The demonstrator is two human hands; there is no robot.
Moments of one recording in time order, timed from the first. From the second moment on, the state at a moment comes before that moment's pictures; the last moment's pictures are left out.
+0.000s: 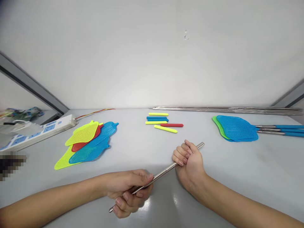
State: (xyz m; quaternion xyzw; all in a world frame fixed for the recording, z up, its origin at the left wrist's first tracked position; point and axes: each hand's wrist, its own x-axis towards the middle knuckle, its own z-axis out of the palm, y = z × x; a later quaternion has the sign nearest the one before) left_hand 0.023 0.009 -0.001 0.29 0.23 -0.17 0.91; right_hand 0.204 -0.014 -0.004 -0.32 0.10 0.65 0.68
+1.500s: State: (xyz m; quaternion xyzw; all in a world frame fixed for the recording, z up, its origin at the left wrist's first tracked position) left_hand 0.024 0.012 -0.008 0.29 0.18 -0.18 0.92; right_hand 0.212 -0.002 0.003 -0.33 0.12 0.75 0.56
